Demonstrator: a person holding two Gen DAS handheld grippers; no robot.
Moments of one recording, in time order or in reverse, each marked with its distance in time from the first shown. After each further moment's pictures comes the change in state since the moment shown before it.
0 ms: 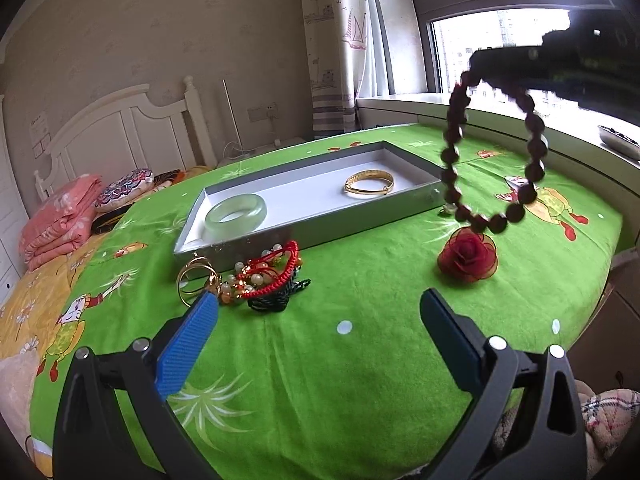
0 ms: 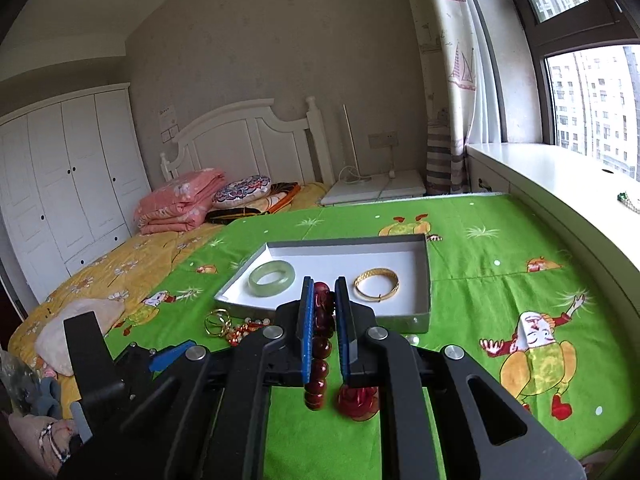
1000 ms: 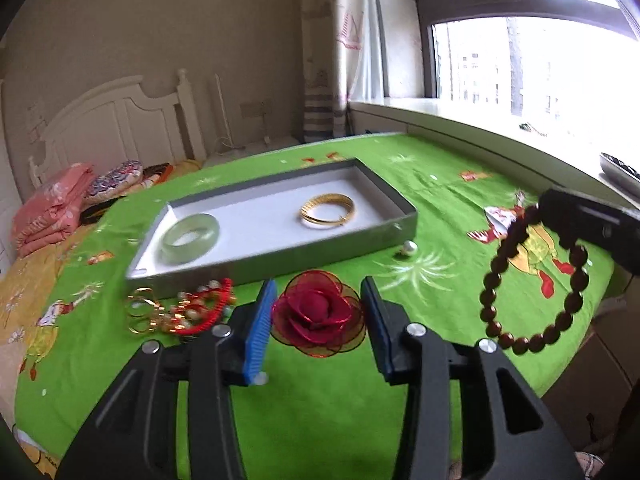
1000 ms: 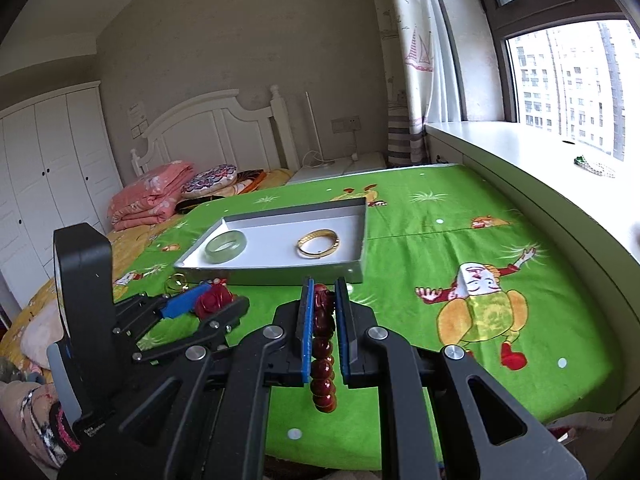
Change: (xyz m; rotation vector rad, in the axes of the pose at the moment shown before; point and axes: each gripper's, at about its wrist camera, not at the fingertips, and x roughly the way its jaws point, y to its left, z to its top) left arm 0.014 -0.041 0.039 -0.066 -0.004 0.004; right arm -0.023 -0.039 -0.043 0.047 0.057 -0.078
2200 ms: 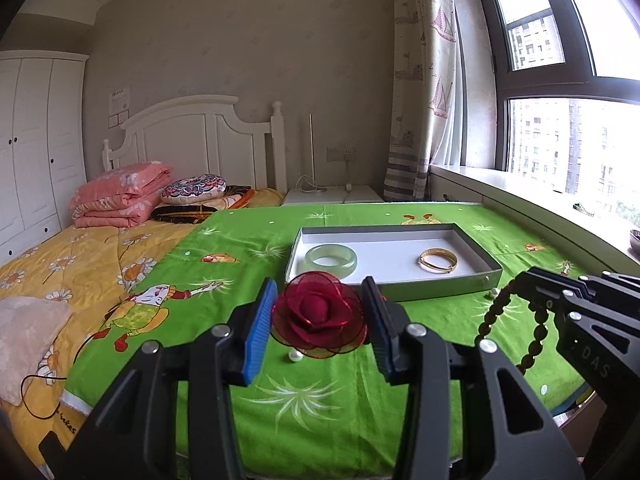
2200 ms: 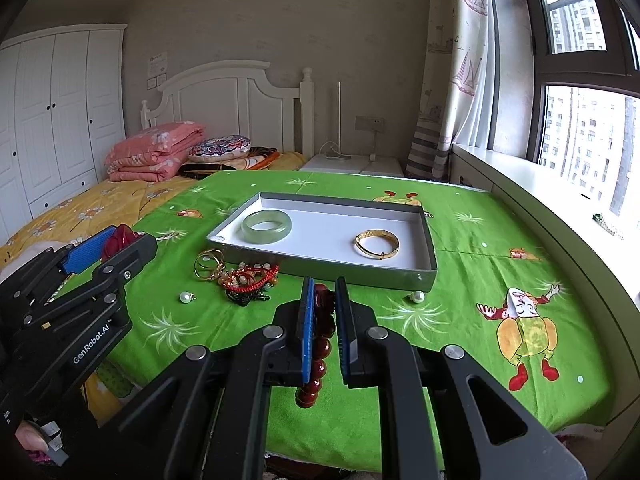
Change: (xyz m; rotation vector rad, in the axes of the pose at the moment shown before) left arm -0.091 0.097 -0.019 -0.175 -0.150 0.179; right arm 0.023 0.107 -0.004 -0.205 0.032 -0.085
